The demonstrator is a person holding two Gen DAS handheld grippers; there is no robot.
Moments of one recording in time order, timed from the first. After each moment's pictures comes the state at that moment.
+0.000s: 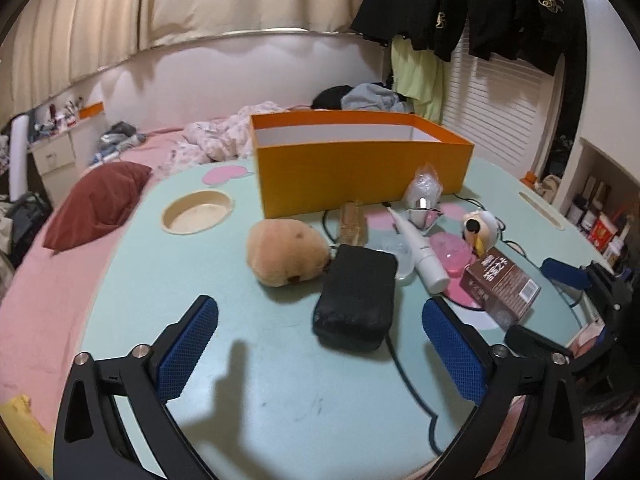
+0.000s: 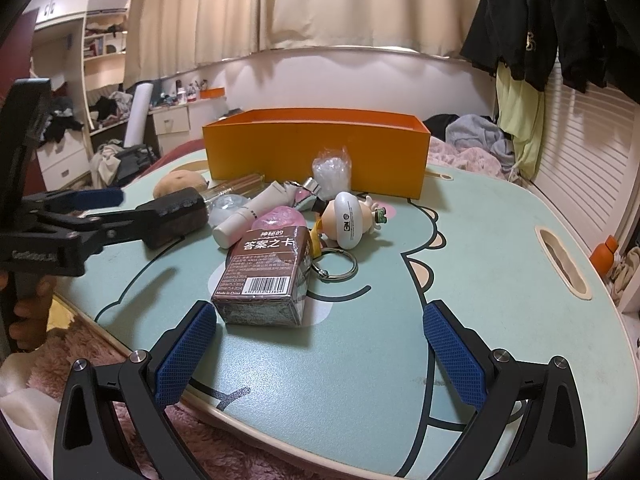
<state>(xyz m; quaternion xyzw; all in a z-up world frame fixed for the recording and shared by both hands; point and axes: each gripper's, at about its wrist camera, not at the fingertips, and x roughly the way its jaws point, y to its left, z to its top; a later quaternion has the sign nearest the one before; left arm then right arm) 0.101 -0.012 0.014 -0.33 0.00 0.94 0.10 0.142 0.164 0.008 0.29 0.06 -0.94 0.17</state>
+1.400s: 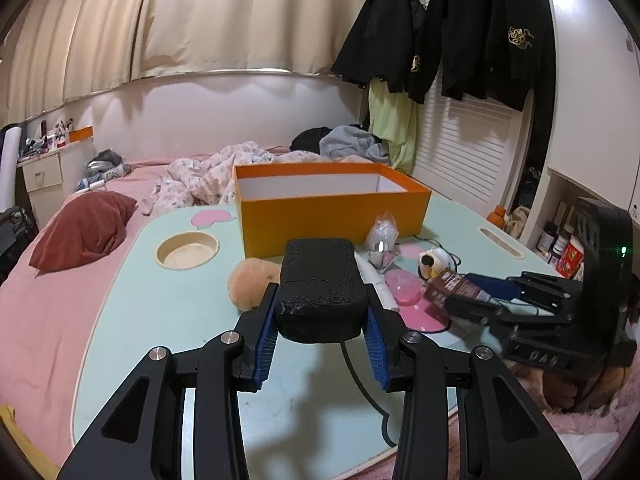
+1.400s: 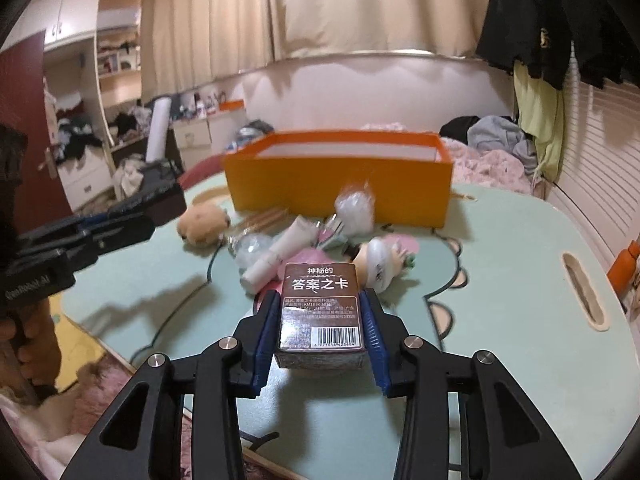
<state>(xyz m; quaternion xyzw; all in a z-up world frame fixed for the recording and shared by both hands) 0.137 -0.018 0.046 -0.24 -0.02 0.96 0.13 0.123 0.161 0.032 0.28 0.02 -0.93 0.22</state>
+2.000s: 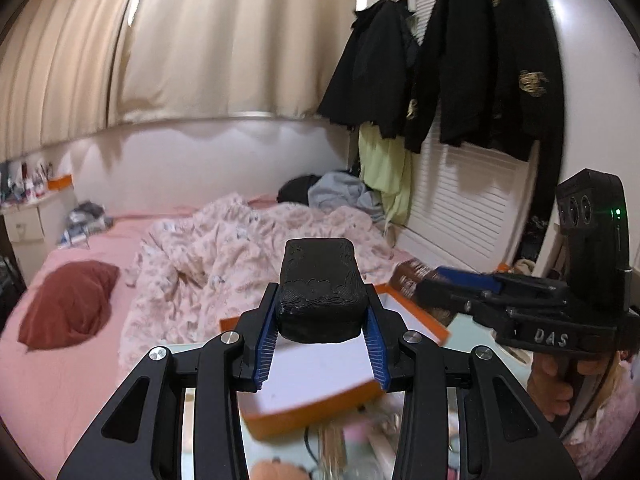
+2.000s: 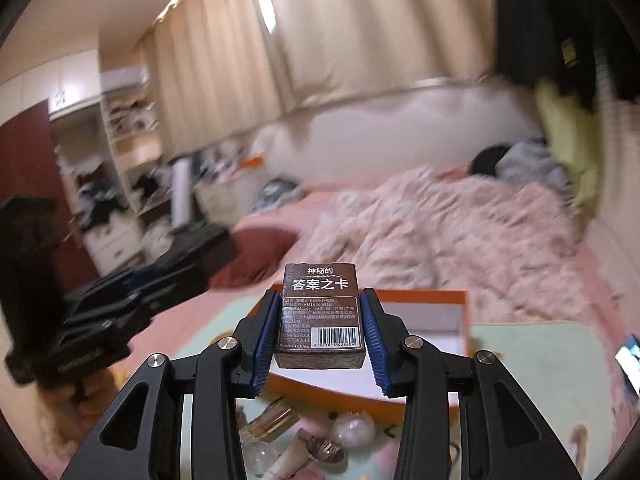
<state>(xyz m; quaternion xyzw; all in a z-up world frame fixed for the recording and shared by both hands) -0.003 -0.023 0.144 -0.20 -0.02 0.97 0.16 -0.028 0.160 0.137 0.25 -0.05 -0.92 0.30</state>
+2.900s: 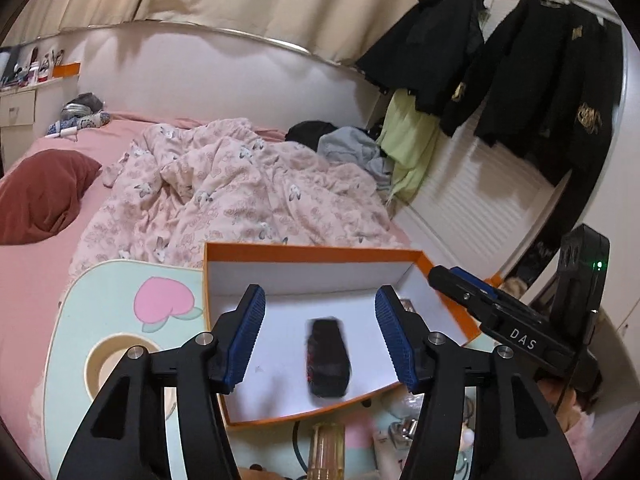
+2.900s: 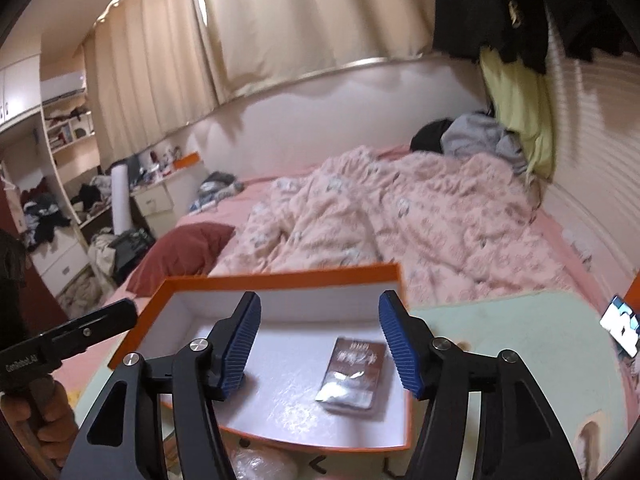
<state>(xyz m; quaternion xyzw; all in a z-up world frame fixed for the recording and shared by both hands) -0.047 -0.050 0.077 -0.29 -0.15 0.93 0.16 -0.067 0.187 0.080 0.25 -0.07 -0.95 0.16</state>
